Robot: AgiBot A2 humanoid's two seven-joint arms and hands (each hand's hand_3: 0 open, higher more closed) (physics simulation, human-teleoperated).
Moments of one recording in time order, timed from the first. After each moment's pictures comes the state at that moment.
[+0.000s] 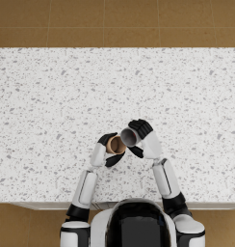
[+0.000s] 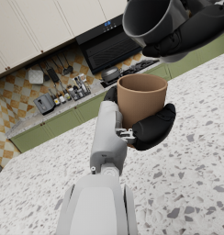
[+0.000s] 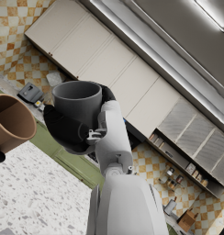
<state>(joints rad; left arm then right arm) 0.16 1.40 0.27 -1.72 1.79 -0.04 0.00 0.43 -1.52 0.35 1.79 2.25 0.10 0.01</state>
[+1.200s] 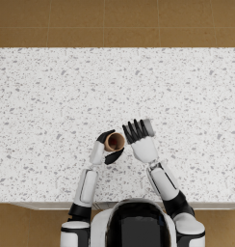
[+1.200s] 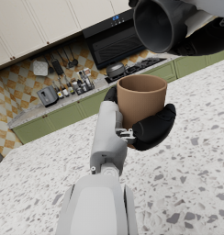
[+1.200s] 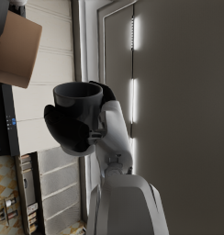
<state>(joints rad) 0.17 1.44 0.23 -1.69 1.79 -0.04 0.00 0.47 -1.48 0.50 1.87 3.20 0.09 0.01</state>
